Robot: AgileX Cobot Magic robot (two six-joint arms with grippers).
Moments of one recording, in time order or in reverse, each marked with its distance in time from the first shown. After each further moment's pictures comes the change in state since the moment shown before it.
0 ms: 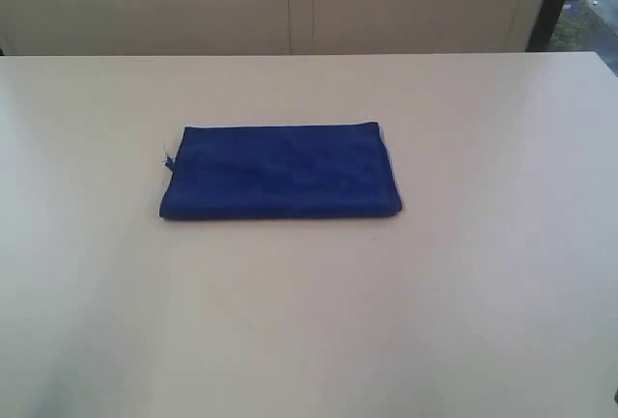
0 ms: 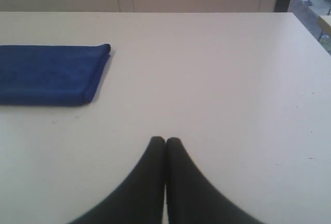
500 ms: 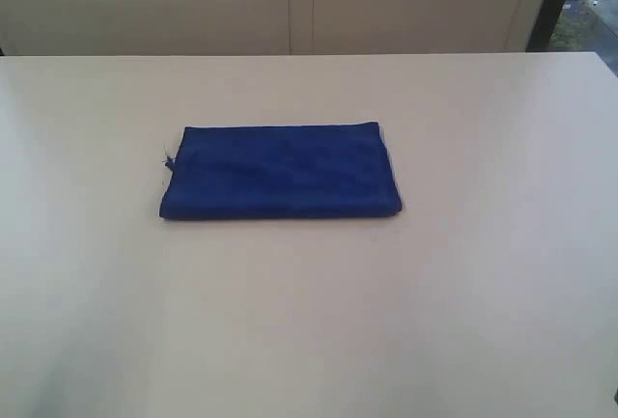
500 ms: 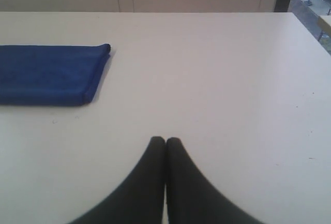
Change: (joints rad) left arm 0.000 0.000 0.002 0.024 0.011 -0.040; right arm 0.000 0.000 0.000 0.000 0.000 0.000
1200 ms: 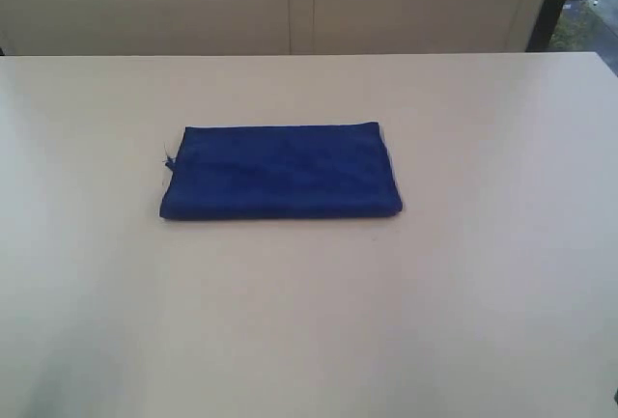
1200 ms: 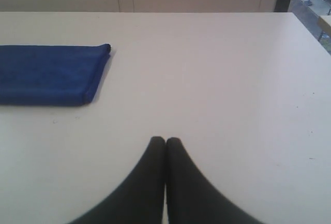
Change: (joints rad) left arm 0.000 0.000 0.005 0.035 -0.015 -0.064; right arm 0.000 0.000 0.000 0.000 0.000 0.000
